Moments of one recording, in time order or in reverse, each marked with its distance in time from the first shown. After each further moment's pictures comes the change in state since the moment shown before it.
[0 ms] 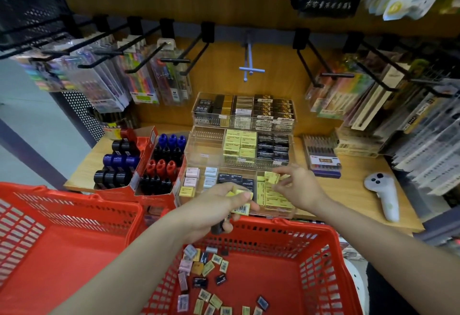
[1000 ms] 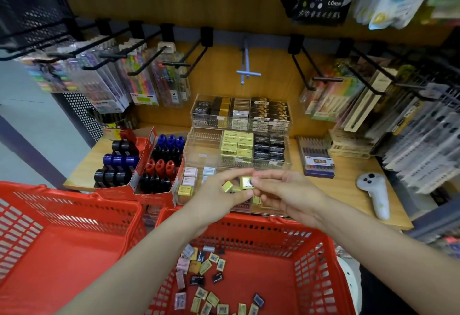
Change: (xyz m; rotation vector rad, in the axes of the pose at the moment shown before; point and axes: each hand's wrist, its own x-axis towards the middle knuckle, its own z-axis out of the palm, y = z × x) left_hand 0.001 0.000 0.006 0.121 0.160 0.333; right_hand -0.049 -0.069 -0.030 1.129 -0.334 0.332
